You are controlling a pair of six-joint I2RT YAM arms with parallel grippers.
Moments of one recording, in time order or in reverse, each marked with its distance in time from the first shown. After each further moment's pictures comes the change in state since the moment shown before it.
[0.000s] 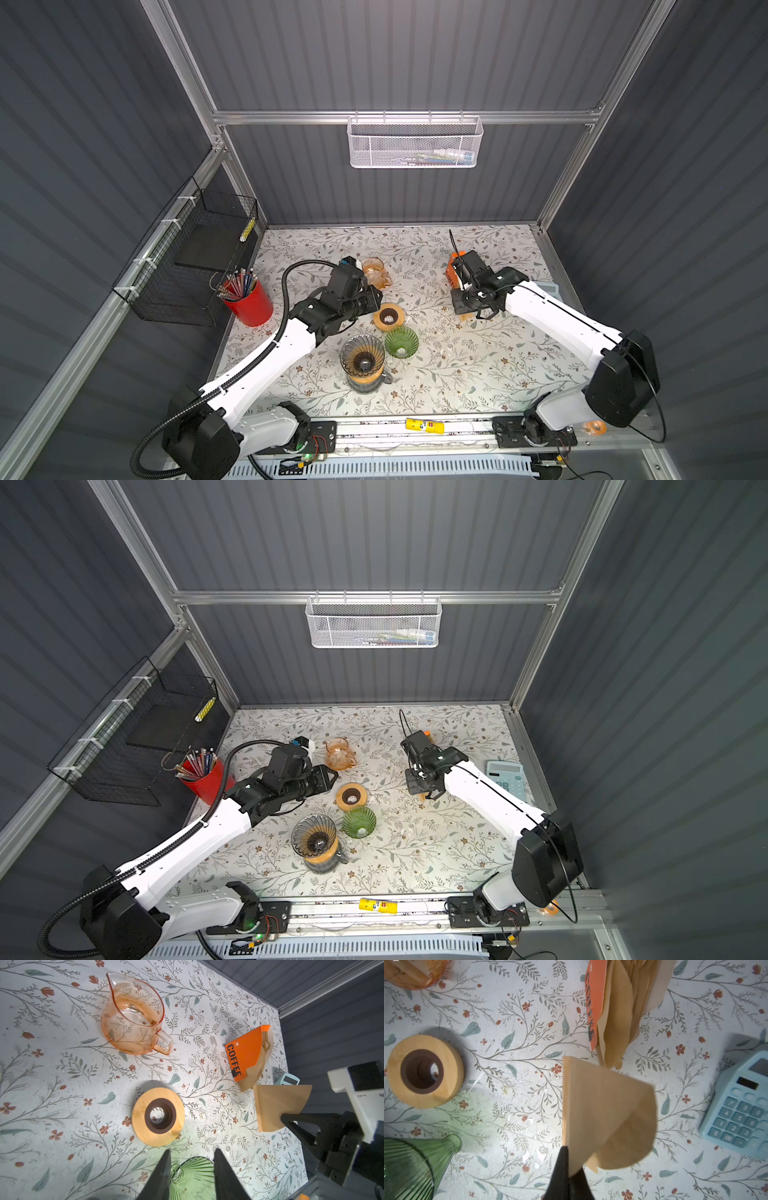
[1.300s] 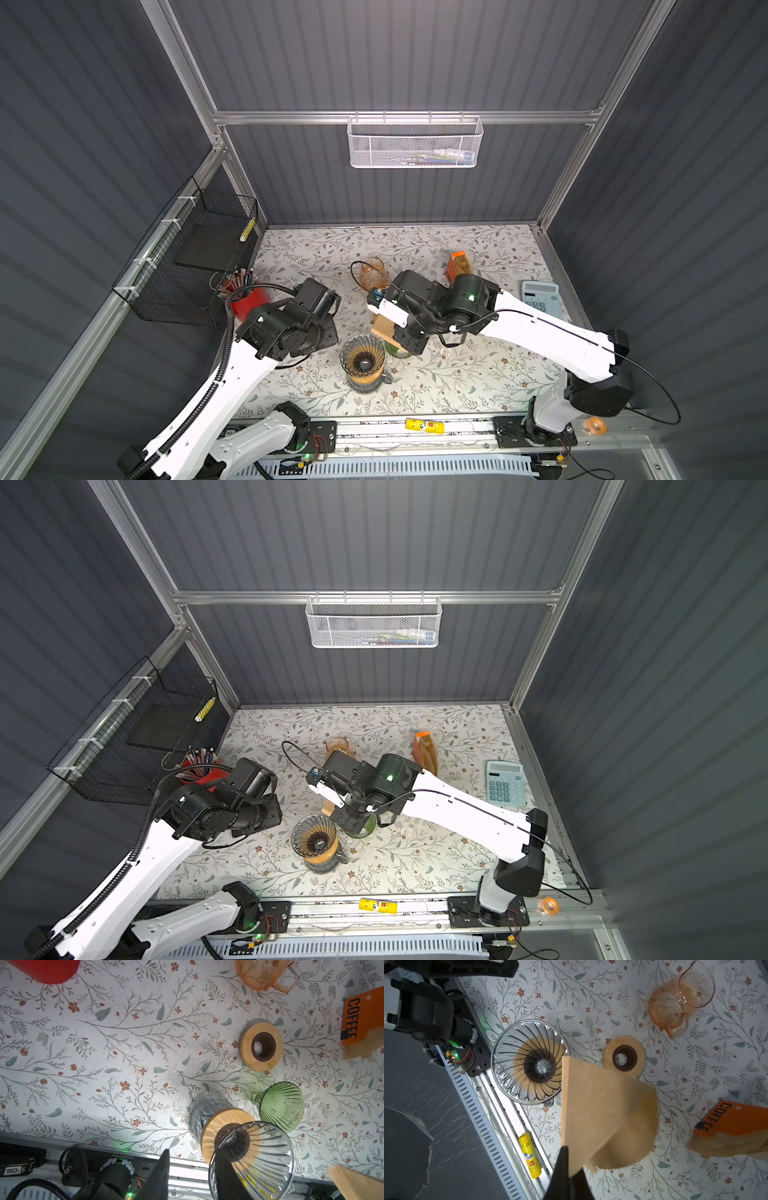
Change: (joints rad) left arm 0.000 -0.198 0.245 -0.918 -0.192 -0.116; right arm 0.607 0.202 0.643 -0.374 -0.138 -0.270
